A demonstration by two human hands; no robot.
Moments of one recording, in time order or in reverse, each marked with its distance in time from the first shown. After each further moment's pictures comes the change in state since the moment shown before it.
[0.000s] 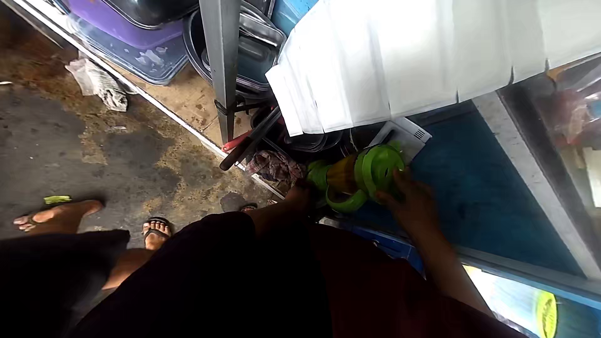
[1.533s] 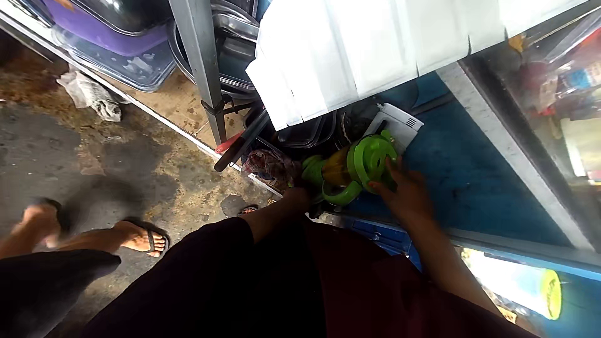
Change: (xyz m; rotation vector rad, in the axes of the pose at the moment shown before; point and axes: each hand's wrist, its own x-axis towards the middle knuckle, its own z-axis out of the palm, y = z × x) left_hand -0.021 0.022 -0.017 -0.079 -0.089 -0.123; right_hand -0.002 -0.002 0.002 0.034 -0.023 0.058
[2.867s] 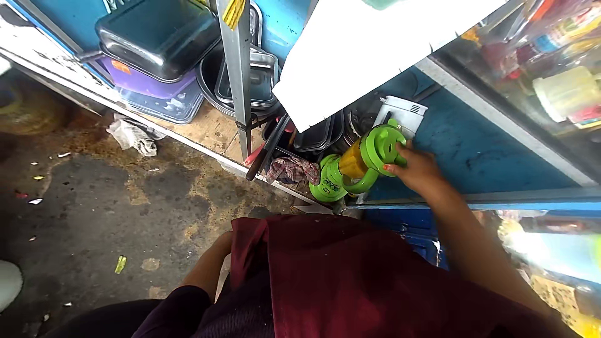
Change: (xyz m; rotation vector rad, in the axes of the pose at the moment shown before) left_hand -0.202 -0.217 0.056 -0.307 -0.142 -0.351; right_hand 0.001 -0.019 -0.006 0.012 -0.026 0.028
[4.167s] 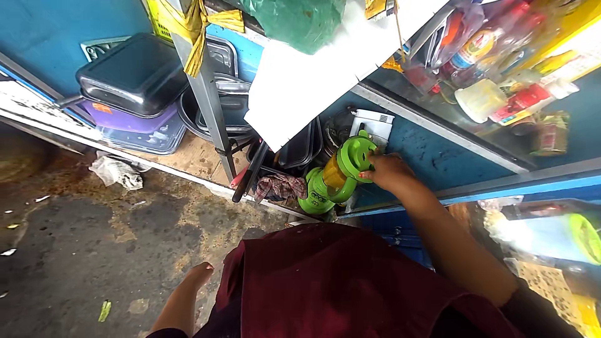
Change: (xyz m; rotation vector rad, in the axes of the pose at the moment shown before) left_hand 0.123 -0.116 0.029 -0.137 0.134 -0.192; right_hand 0.006 -0.023 -0.017 -0.236 -0.184 0.088
